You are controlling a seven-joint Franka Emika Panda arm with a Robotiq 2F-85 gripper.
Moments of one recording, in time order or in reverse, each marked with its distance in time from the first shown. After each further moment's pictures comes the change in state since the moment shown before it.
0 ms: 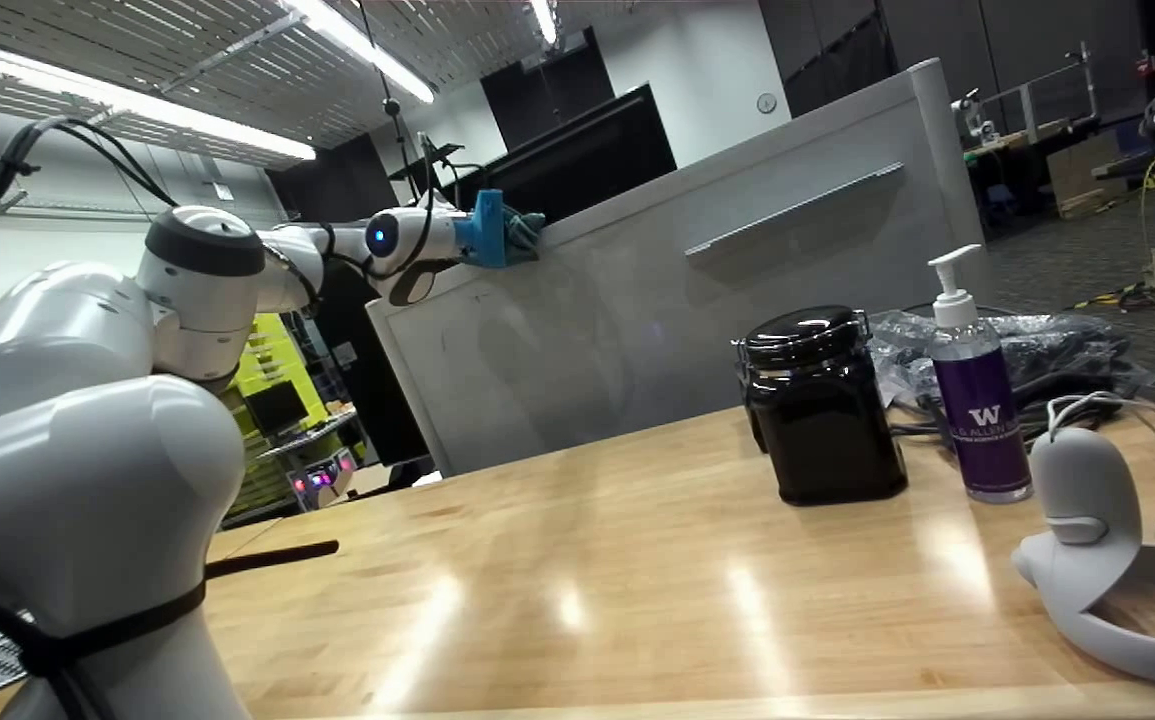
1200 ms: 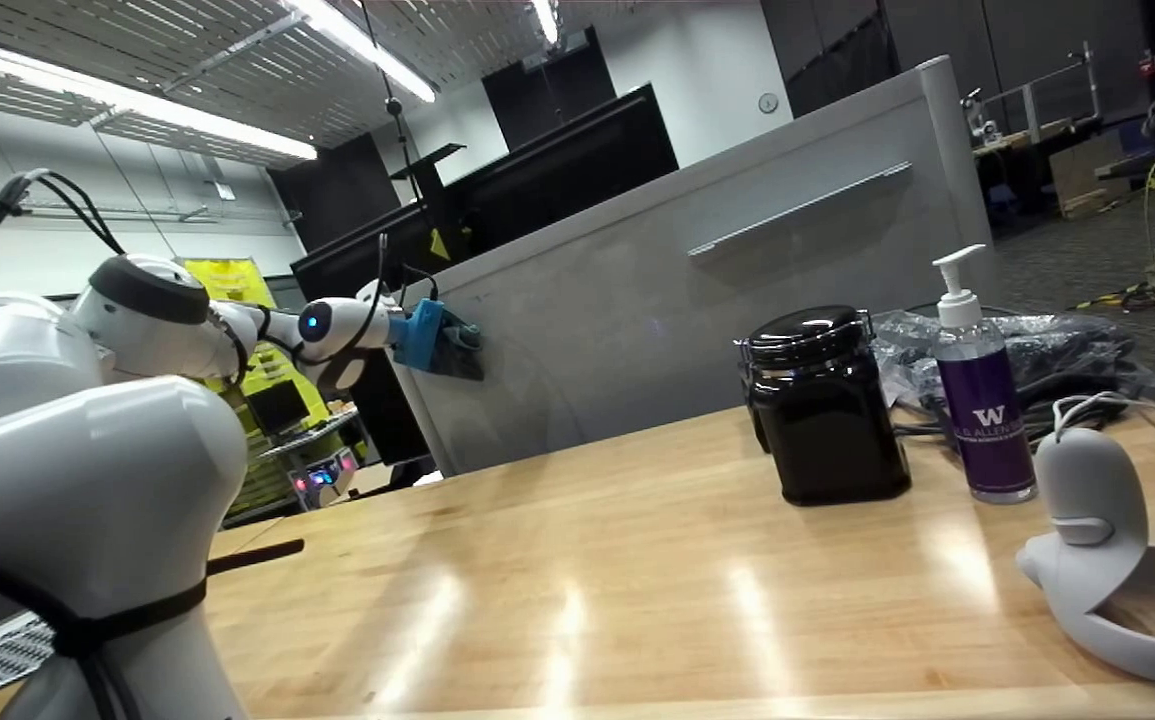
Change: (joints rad) arm 0.264 0.037 0.127 -0.154 -0.036 0.078 0.294
